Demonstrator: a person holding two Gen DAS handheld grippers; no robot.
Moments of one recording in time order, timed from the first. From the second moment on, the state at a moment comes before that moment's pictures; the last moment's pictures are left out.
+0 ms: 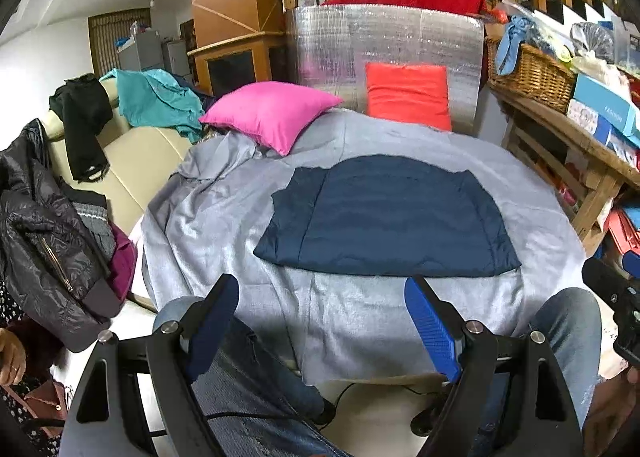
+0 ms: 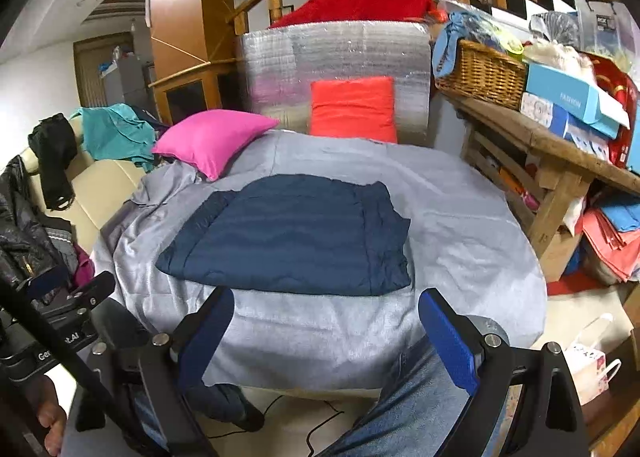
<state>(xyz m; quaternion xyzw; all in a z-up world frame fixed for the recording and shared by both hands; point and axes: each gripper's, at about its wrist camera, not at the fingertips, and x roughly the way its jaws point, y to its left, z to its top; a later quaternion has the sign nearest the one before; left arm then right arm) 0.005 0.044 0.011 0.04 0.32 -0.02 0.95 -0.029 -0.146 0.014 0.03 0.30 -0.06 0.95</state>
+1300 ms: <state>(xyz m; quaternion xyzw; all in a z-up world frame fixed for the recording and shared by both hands) 0.012 0.039 0.003 0.04 0.33 -0.02 0.94 -0.021 -0.149 0.012 0.02 0.31 -0.08 0.95</state>
